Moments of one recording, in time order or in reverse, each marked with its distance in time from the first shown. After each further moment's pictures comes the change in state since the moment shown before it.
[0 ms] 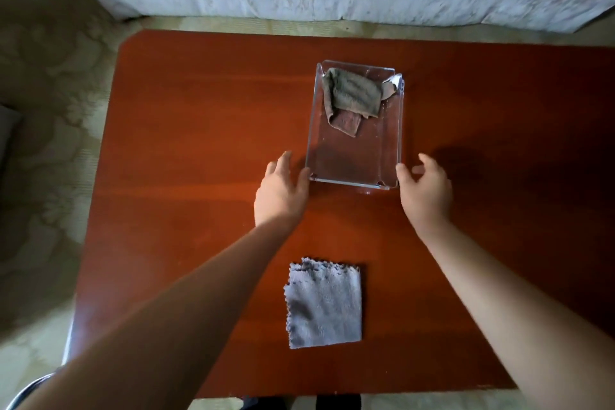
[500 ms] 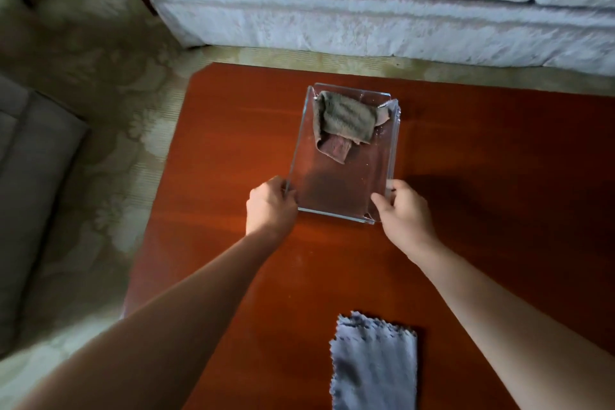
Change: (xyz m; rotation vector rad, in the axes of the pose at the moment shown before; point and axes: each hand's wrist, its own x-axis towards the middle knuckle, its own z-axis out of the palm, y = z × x) left_hand 0.058 -0.058 -0.079 -0.044 0.098 -0.163; right_hand -0.003 -0.106 0.073 0.004 -0.331 -0.139
